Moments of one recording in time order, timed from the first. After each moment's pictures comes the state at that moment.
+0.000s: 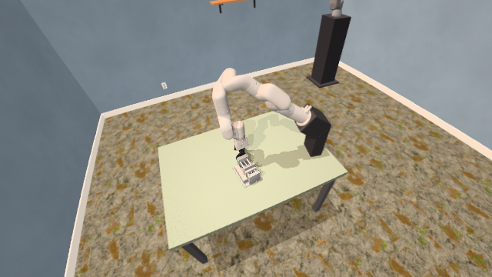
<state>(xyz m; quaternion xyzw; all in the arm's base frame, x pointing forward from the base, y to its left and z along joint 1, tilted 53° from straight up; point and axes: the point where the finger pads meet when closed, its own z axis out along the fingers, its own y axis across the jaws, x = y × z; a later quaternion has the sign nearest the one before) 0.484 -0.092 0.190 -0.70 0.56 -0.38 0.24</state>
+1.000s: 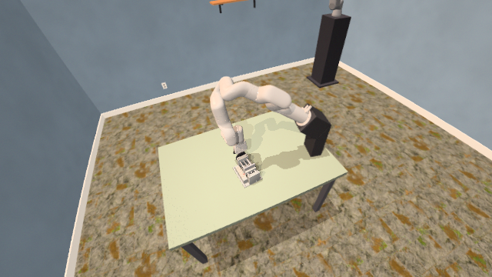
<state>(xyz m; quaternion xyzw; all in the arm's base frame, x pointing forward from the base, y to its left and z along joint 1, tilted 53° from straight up) 0.518 -0.092 0.178 -0.70 0.56 -0.38 0.24</state>
